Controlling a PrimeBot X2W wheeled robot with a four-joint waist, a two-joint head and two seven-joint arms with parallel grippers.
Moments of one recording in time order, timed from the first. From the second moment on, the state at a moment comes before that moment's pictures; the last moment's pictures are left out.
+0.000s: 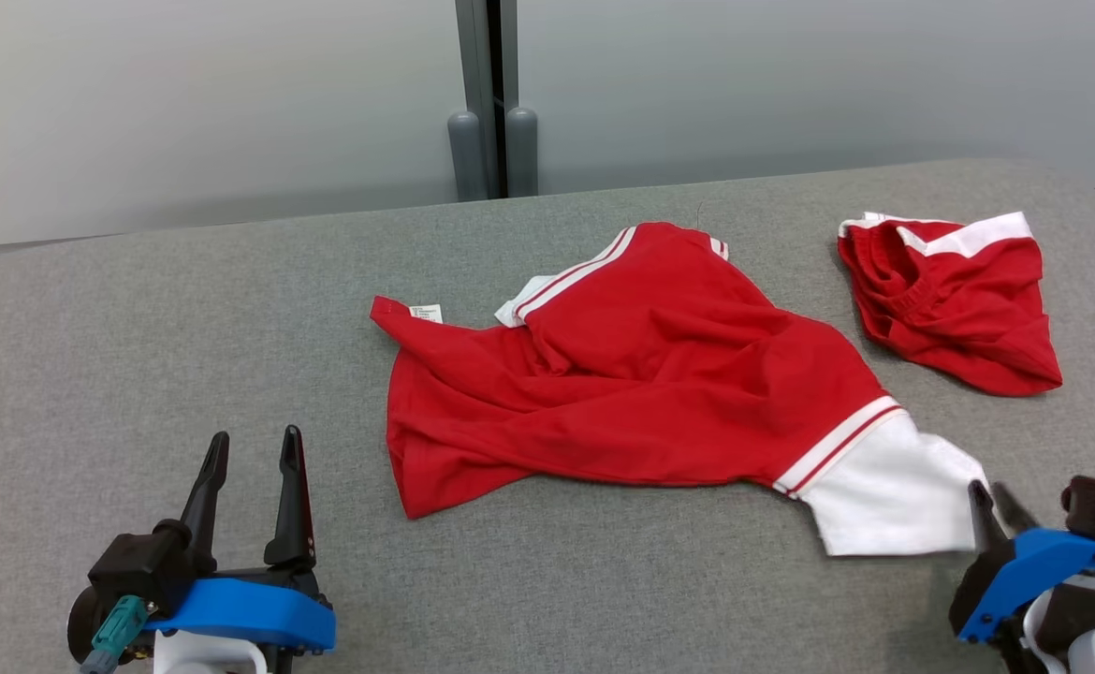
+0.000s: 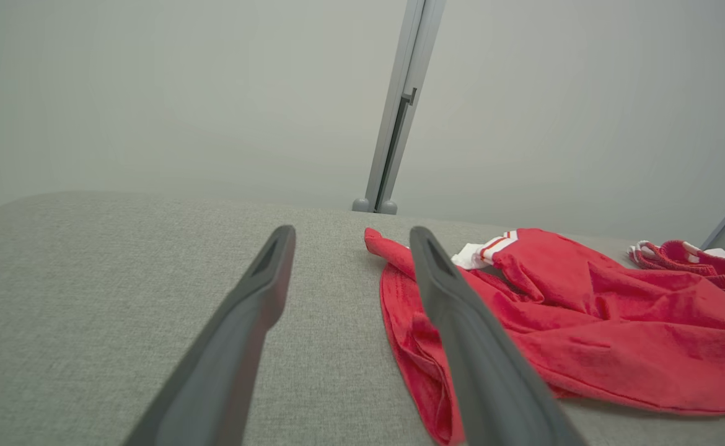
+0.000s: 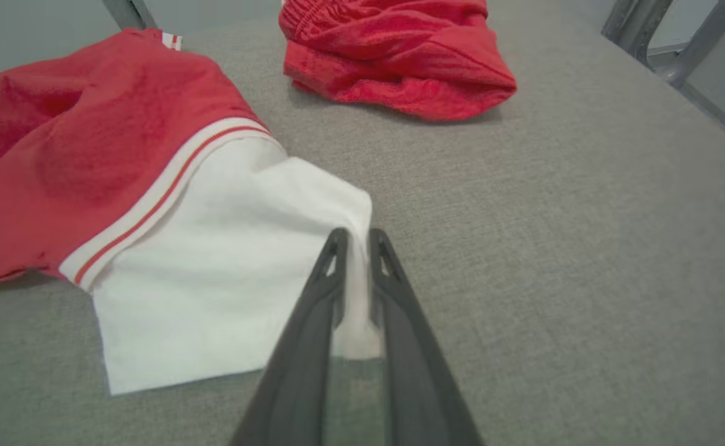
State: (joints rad) left arm -0.08 0.12 -0.08 0.27 -0.32 -0.10 -0.26; right arm -0.21 -0.11 -0.23 0.53 0.15 0.13 0.07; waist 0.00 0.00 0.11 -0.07
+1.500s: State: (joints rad) left arm -0.45 0.12 -0.15 0.56 -0.58 -0.07 0.51; right arm -0.23 -0.07 -0.05 0.30 0.17 0.13 -0.15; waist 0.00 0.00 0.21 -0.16
